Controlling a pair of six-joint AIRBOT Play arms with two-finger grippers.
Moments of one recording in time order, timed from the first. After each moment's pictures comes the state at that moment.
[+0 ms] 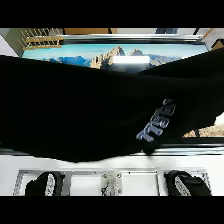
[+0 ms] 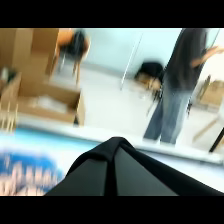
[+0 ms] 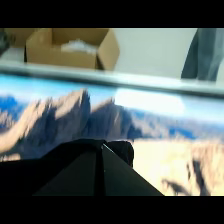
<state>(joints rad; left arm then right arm) 0.42 -0.52 1.63 1.02 -1.19 -1.71 -0.10 -0.84 1.97 -1.30 1.43 1.48</state>
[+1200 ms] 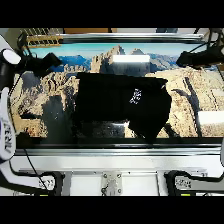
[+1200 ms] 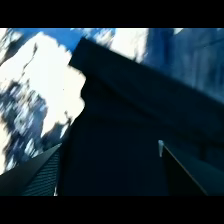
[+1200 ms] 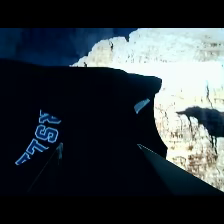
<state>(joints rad) 0.13 -1.57 1.64 1.13 -1.03 -1.67 -0.15 -1.46 1.75 -1.30 1.19 1.45</state>
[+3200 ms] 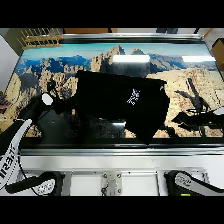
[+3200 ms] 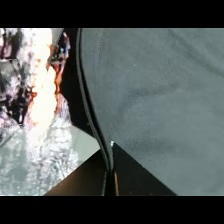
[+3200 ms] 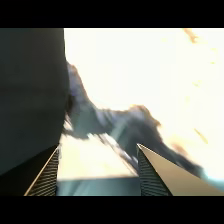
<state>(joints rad) -0.06 -1.37 0.95 1.23 -0.76 -1.82 -0.51 -1.30 0.79 -1.02 1.08 1.28</state>
